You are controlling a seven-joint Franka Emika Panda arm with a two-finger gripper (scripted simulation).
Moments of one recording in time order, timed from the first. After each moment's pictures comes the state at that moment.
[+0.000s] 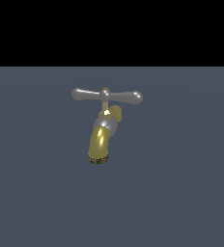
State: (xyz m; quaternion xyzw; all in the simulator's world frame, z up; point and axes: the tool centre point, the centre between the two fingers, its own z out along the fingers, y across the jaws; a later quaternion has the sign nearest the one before) arm -0.151 0.005 0.453 -0.98 0.19 0.03 0.06
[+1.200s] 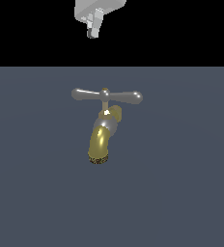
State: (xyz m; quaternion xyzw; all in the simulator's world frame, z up) arm -0.027 0.047 0.363 -0.88 0.48 0.06 0.06
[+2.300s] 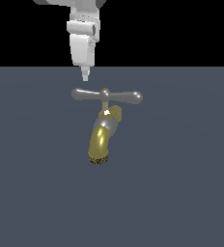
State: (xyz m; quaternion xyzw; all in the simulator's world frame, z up) arm 0.059 0.091 0.249 -0.71 0.70 0.04 0.02
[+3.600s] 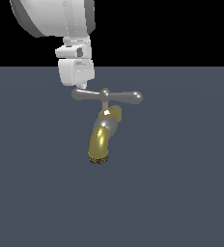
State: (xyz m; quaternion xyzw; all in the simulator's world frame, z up) arm 0.081 0.113 0.197 -0.62 0.78 0.00 0.00
